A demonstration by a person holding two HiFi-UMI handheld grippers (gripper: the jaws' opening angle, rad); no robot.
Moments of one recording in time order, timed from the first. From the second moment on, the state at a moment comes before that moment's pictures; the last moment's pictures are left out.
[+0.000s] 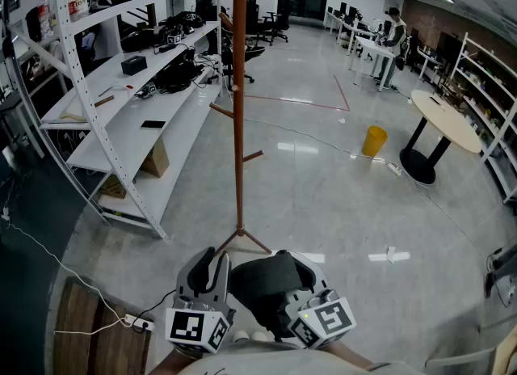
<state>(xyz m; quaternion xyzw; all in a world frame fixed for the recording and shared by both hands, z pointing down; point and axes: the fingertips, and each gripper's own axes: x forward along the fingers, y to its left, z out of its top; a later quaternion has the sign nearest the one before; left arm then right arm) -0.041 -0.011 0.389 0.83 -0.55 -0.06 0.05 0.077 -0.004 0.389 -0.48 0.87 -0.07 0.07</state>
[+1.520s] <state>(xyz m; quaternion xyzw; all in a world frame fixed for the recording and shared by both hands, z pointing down) -0.037 -0.019 0.381 0.81 -0.59 -0.08 0.05 0.082 -0.023 0.372 -0.45 0.89 -0.06 0.07</state>
